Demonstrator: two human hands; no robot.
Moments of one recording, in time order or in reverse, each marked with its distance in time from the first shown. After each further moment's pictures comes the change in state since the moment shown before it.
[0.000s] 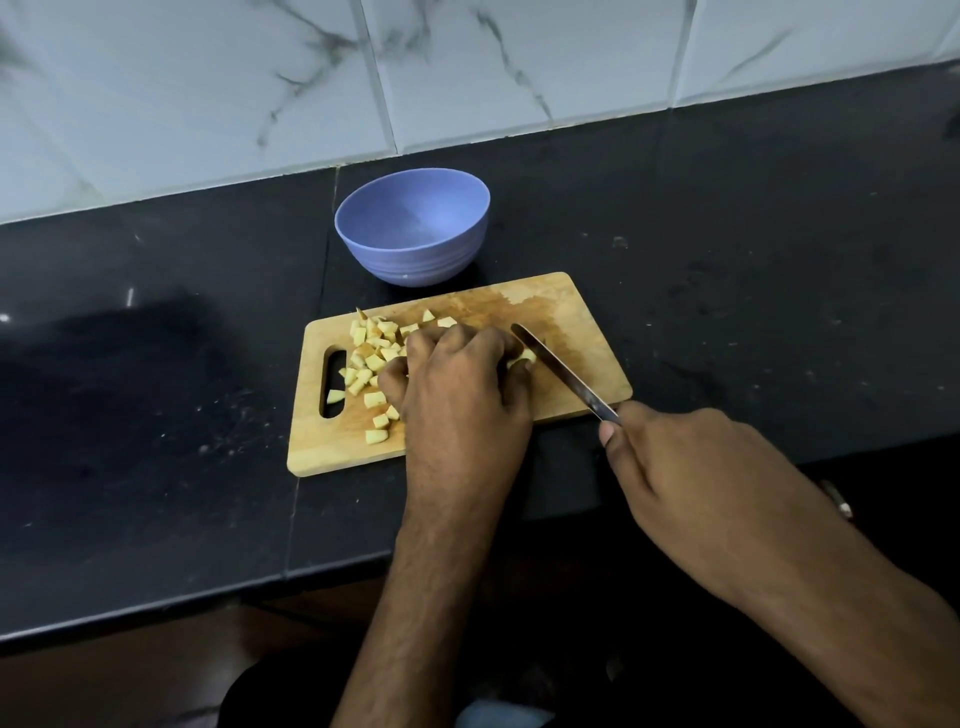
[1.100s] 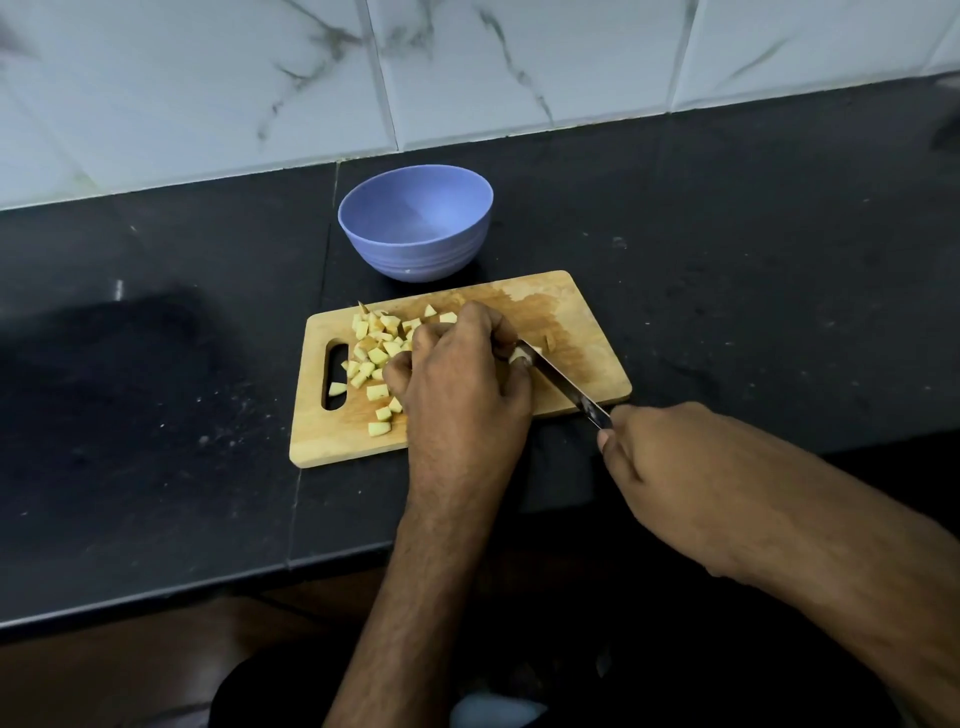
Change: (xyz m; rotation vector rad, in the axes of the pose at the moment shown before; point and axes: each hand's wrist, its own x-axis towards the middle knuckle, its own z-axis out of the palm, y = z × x) left_hand 0.001 -0.002 0.001 -0.145 0.036 0.004; right_hand 0.007 -0.004 -0.010 -0.035 -0.223 0.038
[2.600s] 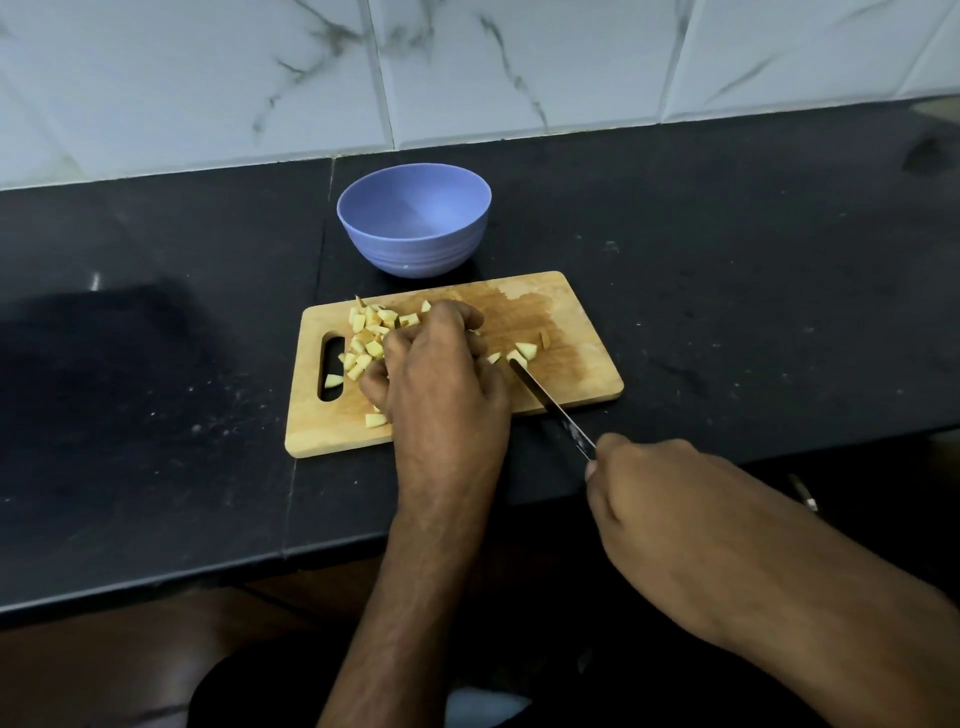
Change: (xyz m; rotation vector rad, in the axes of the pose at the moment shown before) left_hand -0.006 -0.005 -0.002 -0.022 0.098 -0.093; right_hand -0.018 -0.006 0.032 -0.056 0.143 0.001
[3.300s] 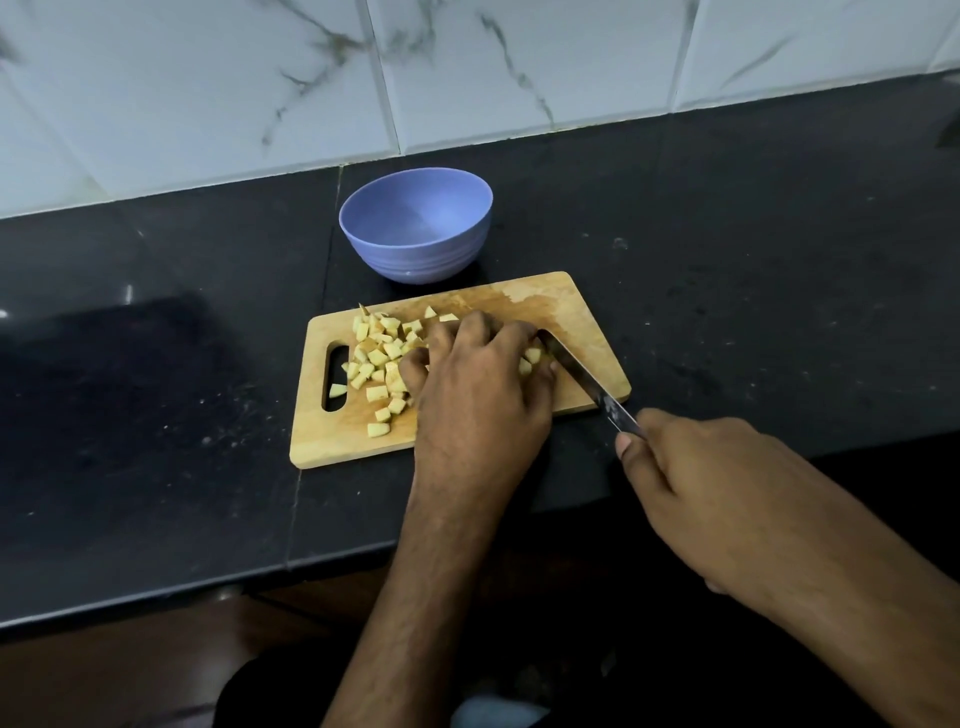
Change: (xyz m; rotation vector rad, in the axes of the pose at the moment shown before) left_hand 0.004 0.009 0.008 0.247 -0.214 0.191; right_hand 0.004 0.009 -0.033 0.134 -0.061 0.087
